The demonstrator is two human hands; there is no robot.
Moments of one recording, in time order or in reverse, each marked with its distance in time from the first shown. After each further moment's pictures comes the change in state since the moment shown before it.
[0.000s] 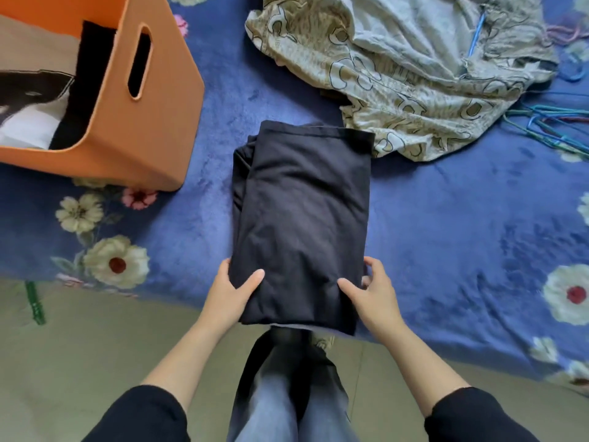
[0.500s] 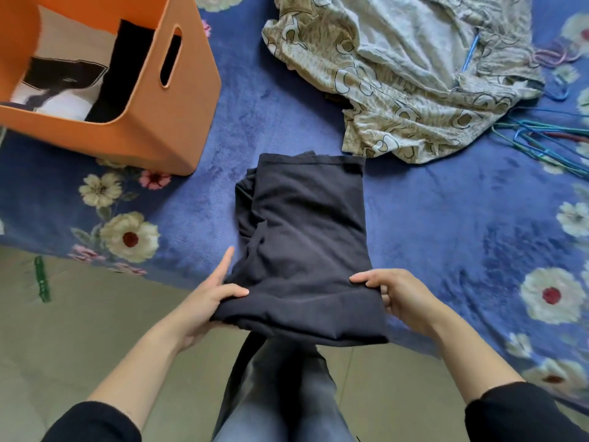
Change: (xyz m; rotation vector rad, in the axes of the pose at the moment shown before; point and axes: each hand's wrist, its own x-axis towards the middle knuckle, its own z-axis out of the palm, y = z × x) left_hand -0.065 0.012 -0.032 -0.295 -0.328 -0.216; right_hand -0.023 -0.016 -0.071 0.207 -0.423 0.275
